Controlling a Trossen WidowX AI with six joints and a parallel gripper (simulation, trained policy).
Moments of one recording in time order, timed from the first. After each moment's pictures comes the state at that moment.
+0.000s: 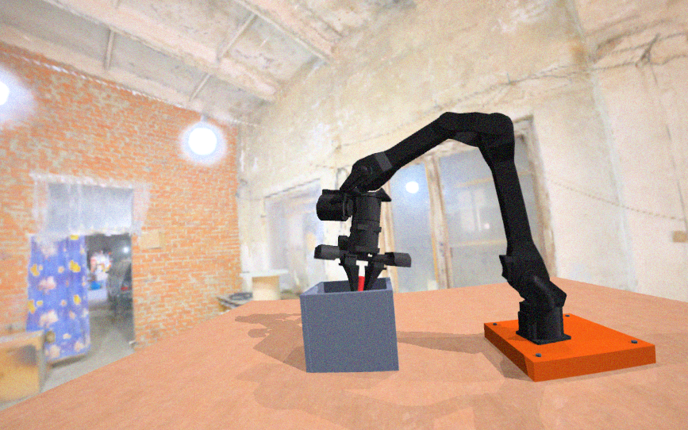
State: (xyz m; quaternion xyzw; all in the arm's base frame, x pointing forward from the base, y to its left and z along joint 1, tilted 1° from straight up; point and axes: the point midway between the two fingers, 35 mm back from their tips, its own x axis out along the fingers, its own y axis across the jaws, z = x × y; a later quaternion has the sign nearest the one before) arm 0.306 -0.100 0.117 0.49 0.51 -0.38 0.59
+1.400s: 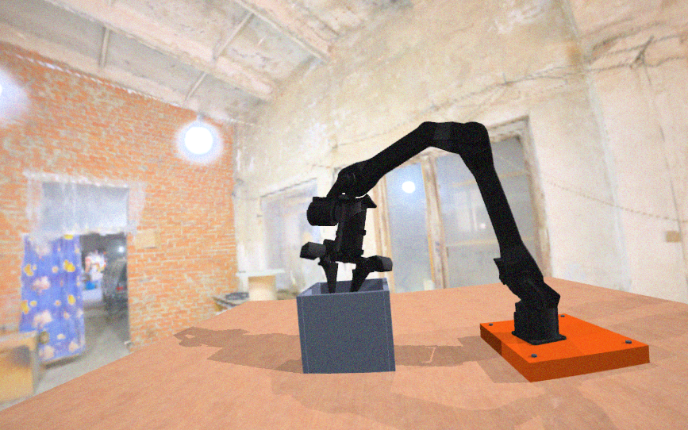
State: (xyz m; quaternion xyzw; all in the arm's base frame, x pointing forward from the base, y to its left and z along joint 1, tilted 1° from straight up) arm 0.332 -0.117 0.118 0.51 0.54 -0.30 0.60
